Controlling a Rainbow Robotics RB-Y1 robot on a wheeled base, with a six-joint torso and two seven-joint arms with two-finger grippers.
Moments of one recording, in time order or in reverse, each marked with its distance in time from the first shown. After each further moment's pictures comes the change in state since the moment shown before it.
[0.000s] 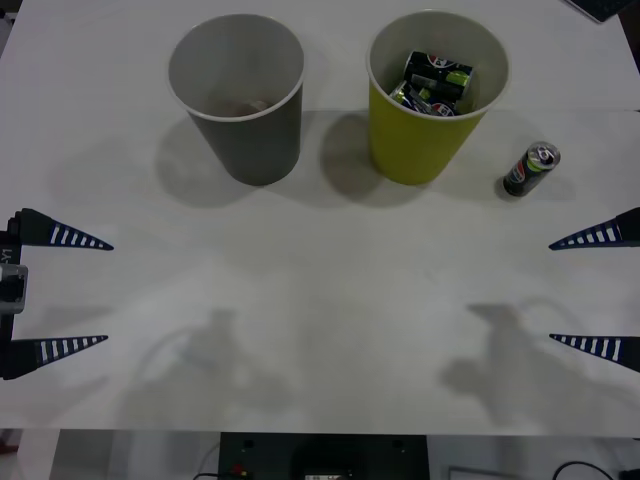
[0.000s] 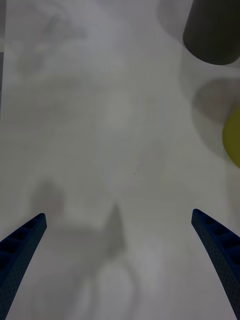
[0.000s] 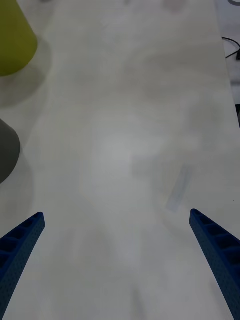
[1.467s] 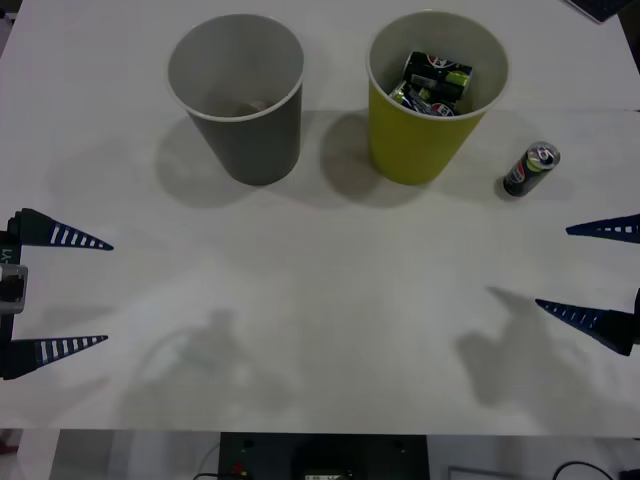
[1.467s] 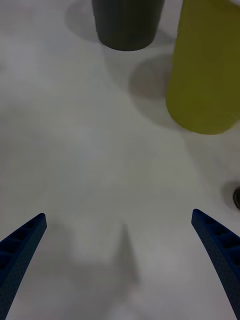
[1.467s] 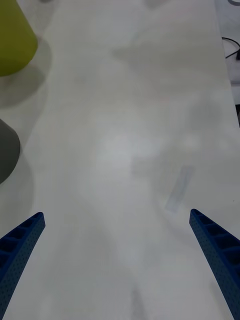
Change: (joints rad) right arm 0.123 -0.027 0.044 -0.015 -0.059 0.347 -0.236; left arm 0.000 0.000 0.000 0.000 0.000 0.000 0.000
